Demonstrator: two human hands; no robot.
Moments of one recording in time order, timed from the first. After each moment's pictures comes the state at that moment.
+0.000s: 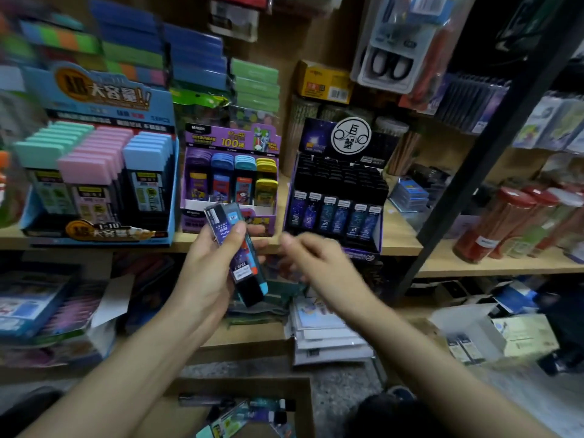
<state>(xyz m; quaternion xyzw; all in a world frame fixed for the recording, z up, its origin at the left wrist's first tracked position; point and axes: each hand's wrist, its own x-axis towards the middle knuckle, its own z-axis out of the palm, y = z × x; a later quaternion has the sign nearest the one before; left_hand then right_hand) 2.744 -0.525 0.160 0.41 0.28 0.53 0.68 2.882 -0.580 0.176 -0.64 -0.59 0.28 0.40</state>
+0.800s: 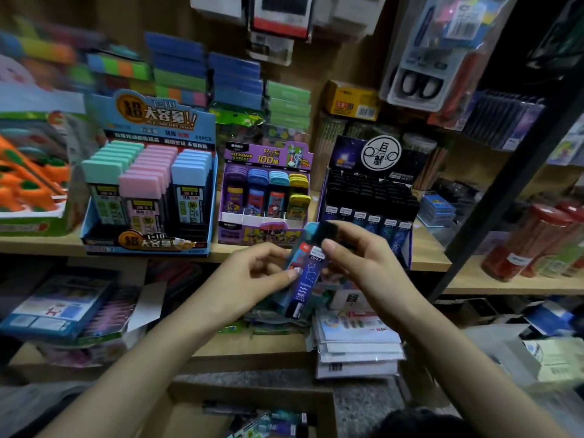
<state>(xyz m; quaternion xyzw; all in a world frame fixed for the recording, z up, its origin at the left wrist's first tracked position) 2.707 -0.510 0.161 0.71 0.30 0.34 0.53 2.883 -0.577 0.195 -0.53 -0.56 0.37 0.52</state>
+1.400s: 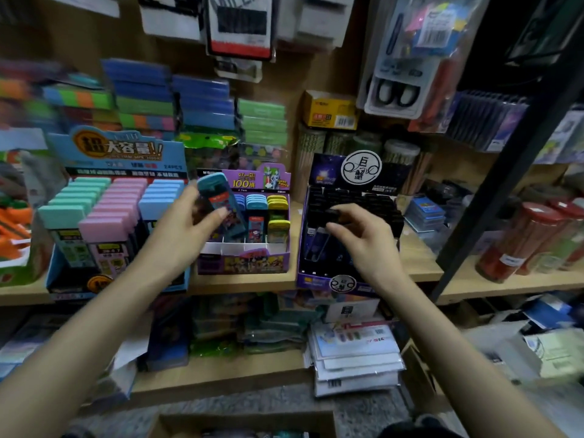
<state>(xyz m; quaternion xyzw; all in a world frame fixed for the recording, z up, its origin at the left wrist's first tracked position) 2.703 -0.416 0.208 0.75 0.37 0.44 0.32 2.945 -0.514 0.199 -0.62 -0.60 0.06 0.50</state>
